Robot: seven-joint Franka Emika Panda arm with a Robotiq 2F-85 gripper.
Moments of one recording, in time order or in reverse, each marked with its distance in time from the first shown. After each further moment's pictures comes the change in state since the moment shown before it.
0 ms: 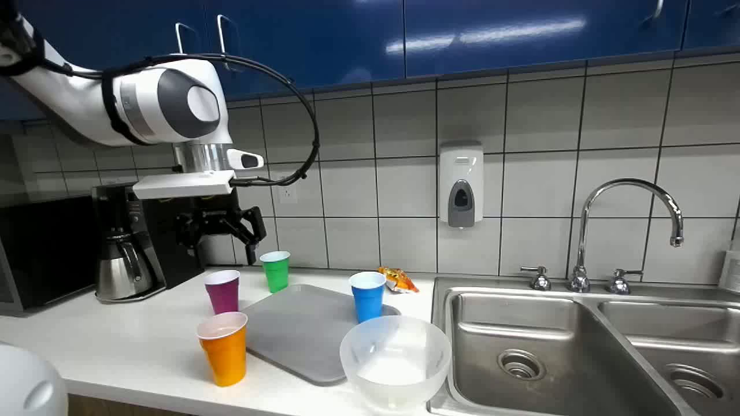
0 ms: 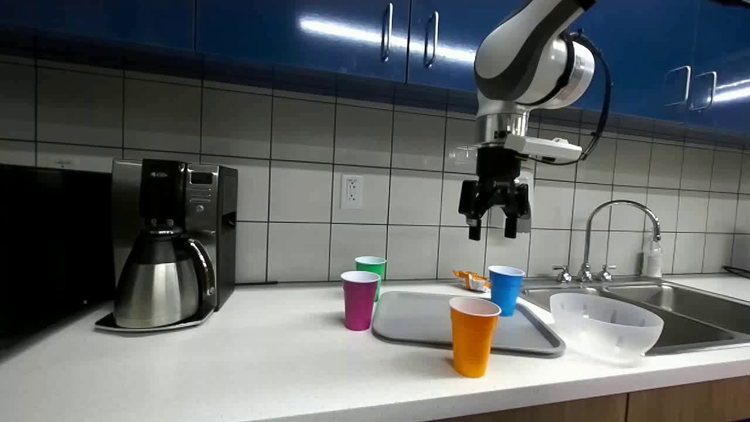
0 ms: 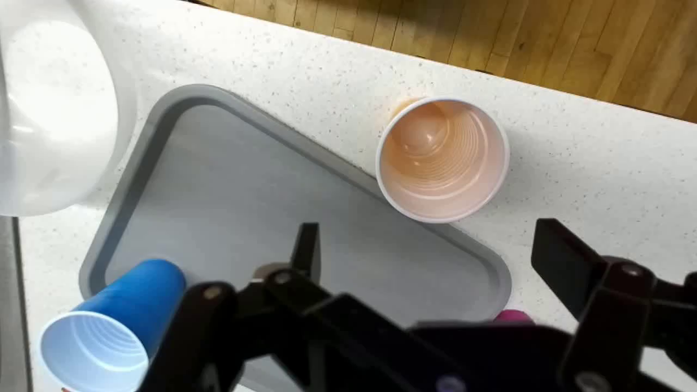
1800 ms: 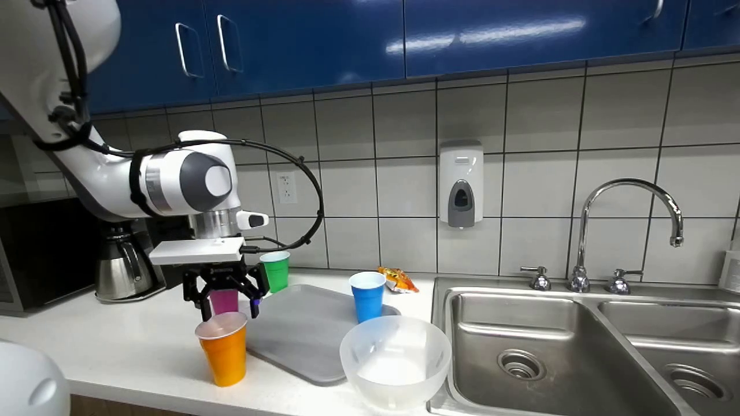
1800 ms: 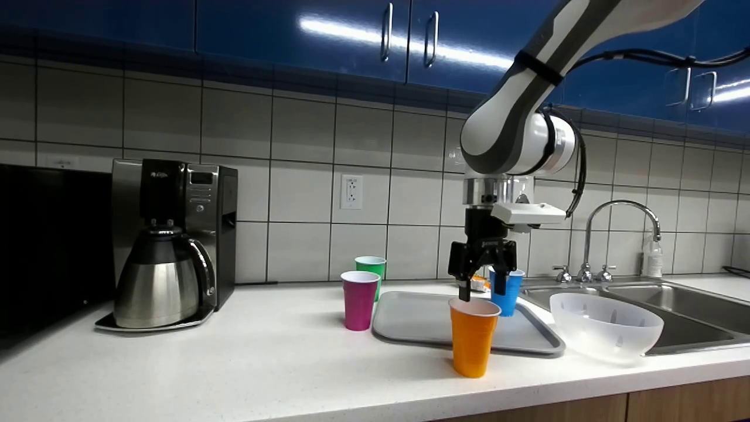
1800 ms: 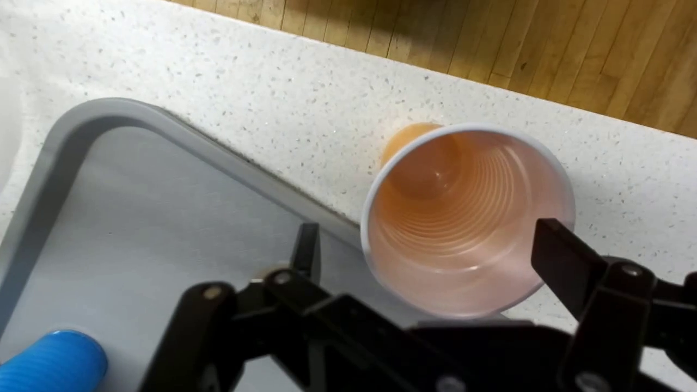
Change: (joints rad) arm 0.015 0.232 0.006 -0.074 0.000 0.261 0.001
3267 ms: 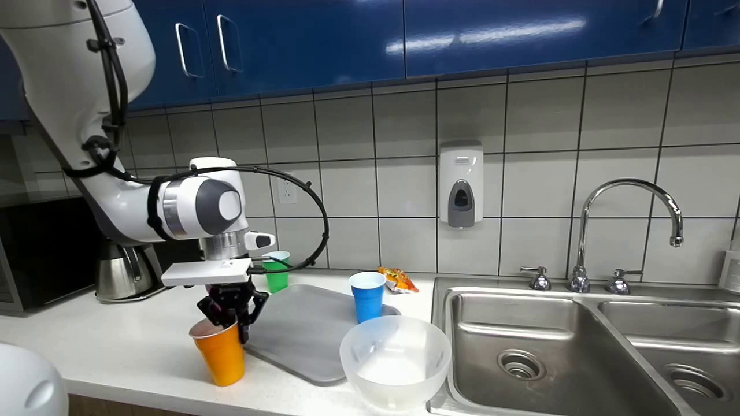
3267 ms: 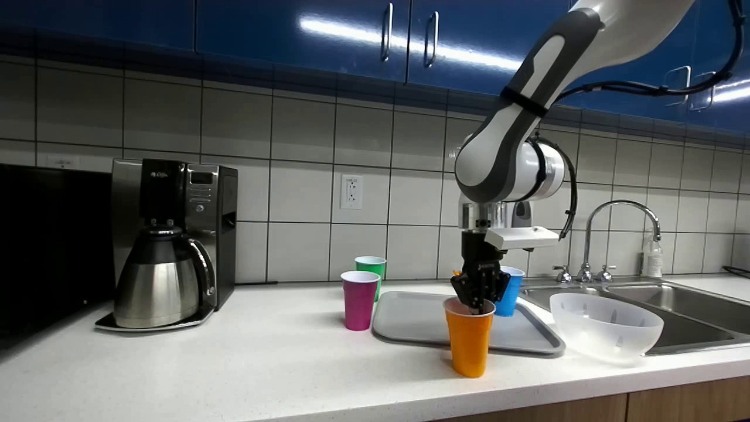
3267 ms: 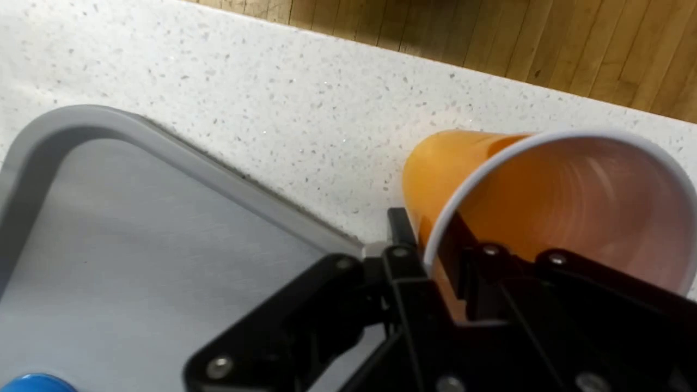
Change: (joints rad) arm -0.013 0.135 0.002 0.026 -0.041 0.074 0.041
